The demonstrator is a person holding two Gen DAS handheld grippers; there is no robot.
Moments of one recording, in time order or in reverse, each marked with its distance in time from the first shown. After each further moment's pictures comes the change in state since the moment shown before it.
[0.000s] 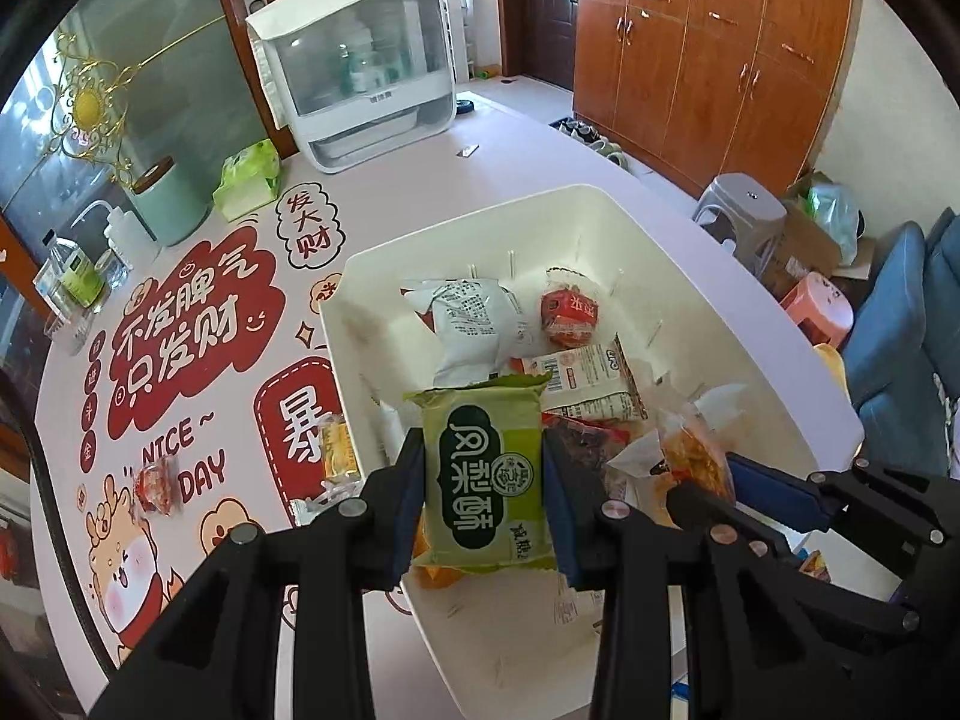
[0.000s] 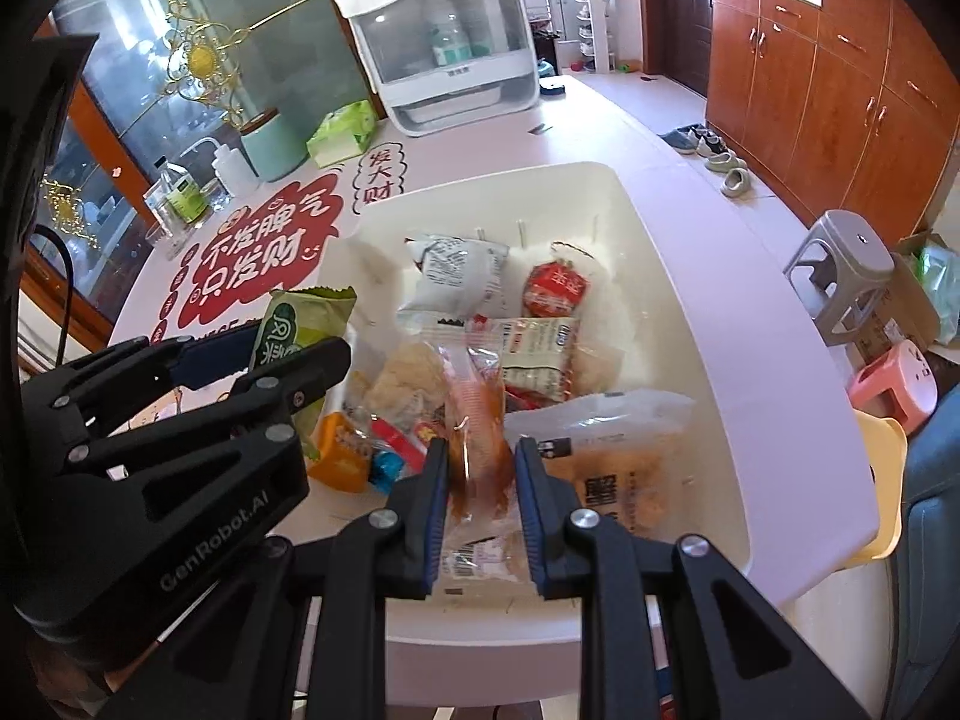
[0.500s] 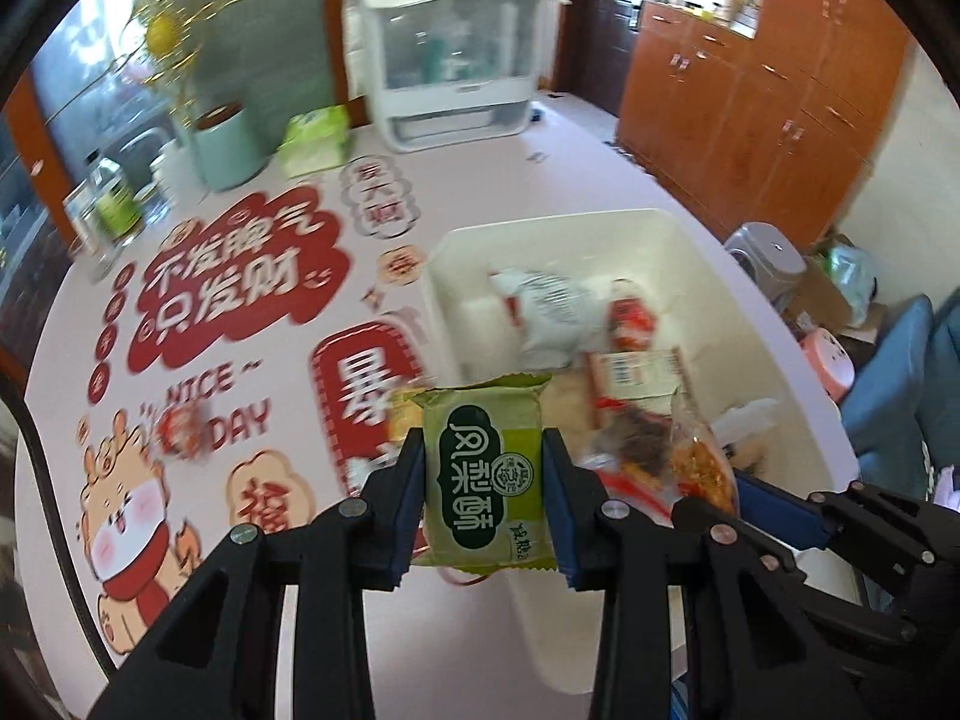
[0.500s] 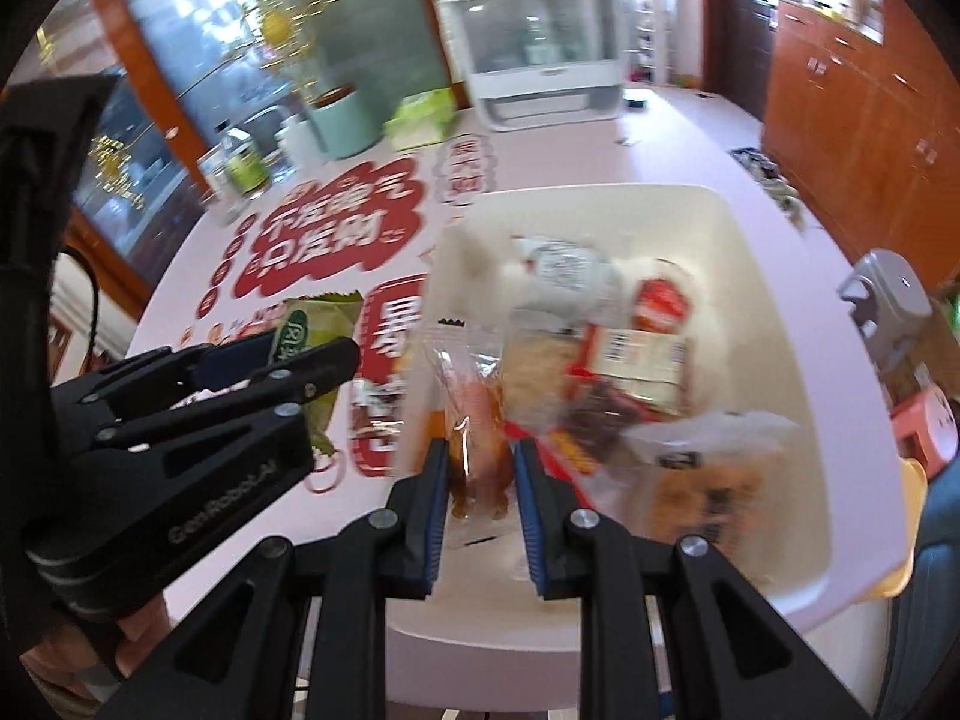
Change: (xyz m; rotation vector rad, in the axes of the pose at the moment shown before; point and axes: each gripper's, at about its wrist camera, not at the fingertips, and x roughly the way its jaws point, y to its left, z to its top) left arm -0.021 0.059 -0.023 -0.154 -0.027 -0.018; right arm -0.001 0.051 0.001 -0.086 -0.012 0.050
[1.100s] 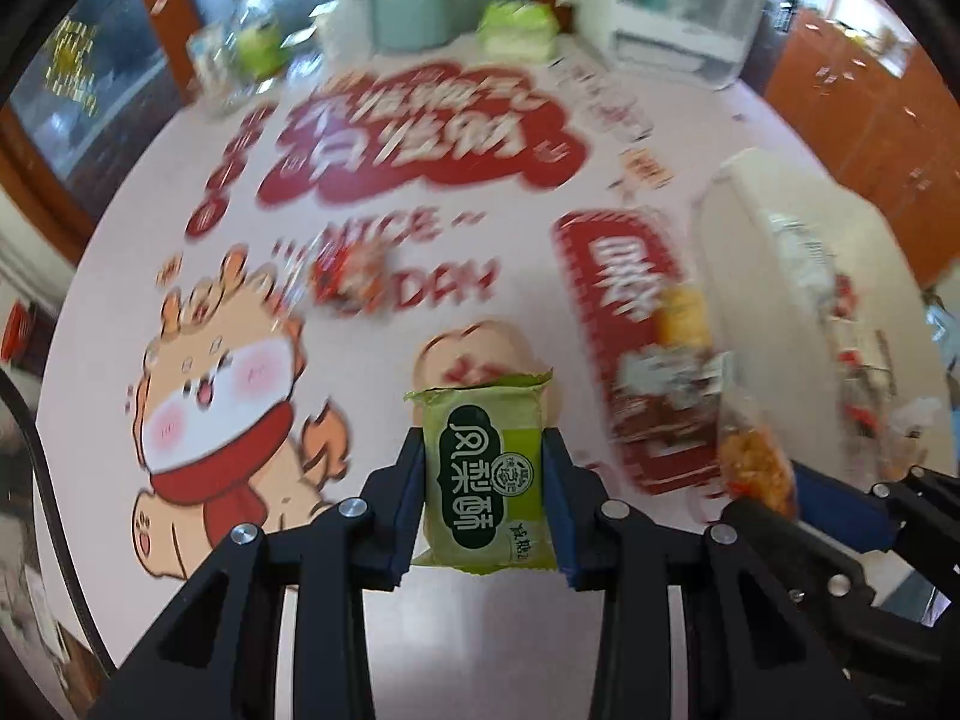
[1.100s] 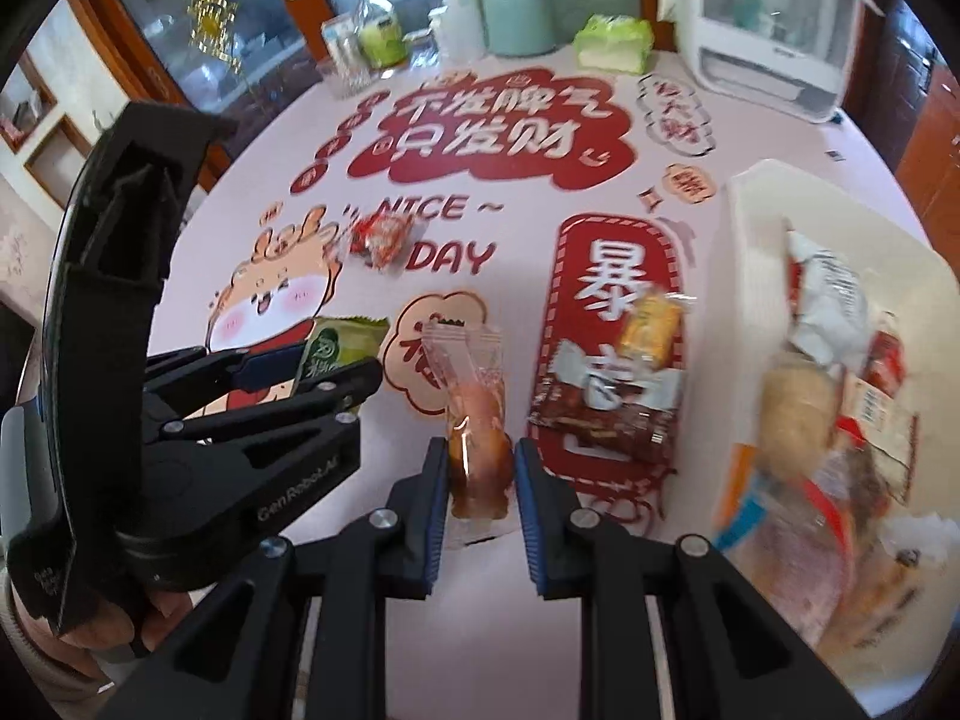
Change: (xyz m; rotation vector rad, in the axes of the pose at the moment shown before) left arm 0.027 0.150 -0.067 -0.239 0.130 0.168; right arm 0.077 0.136 -0.005 -0.277 0.153 0.166
